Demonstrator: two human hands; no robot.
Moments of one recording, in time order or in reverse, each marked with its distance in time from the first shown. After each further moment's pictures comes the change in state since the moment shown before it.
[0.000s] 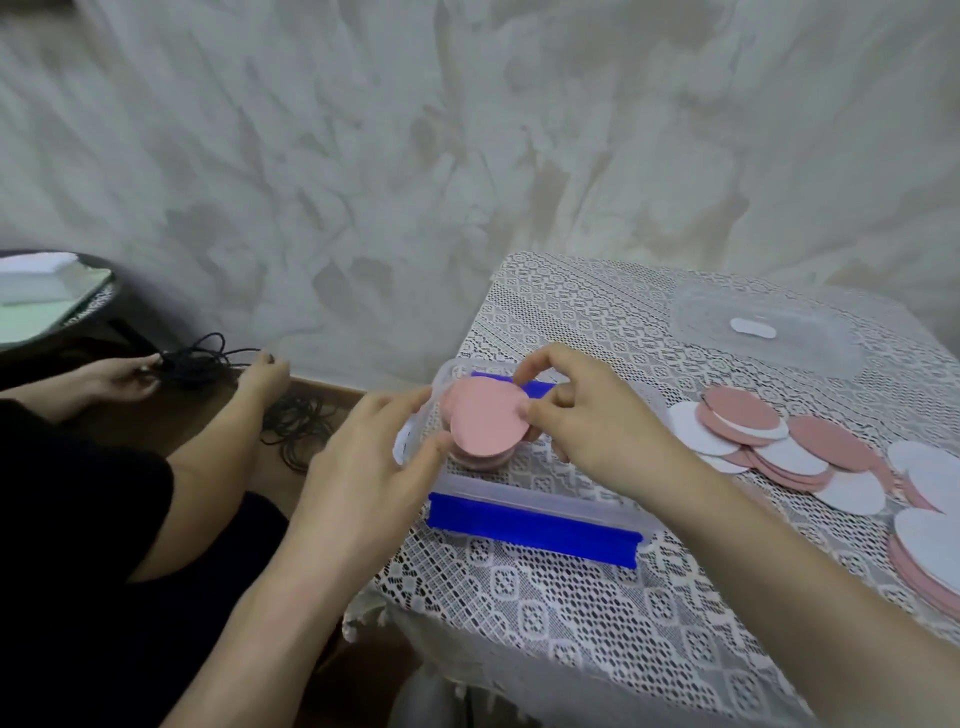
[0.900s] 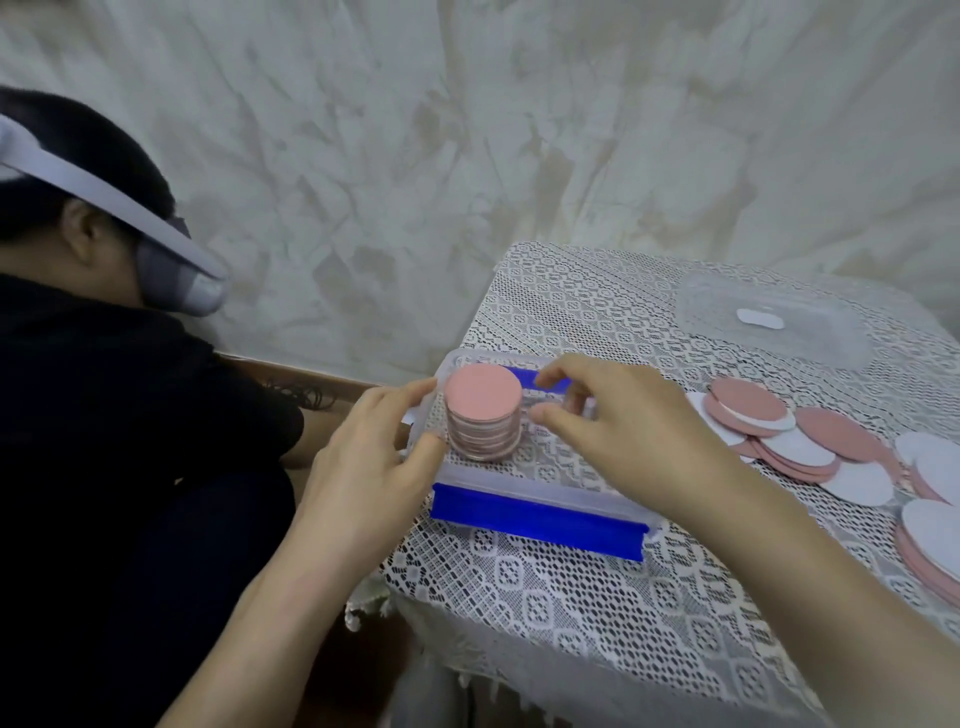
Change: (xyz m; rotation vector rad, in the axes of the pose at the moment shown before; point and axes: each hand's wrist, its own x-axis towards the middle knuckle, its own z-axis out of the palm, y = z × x) left_hand -0.002 -0.006 0.005 -0.028 -0.016 -0.054; right_hand -0.019 -0.002 -0.013 -0.505 0.079 -0.162
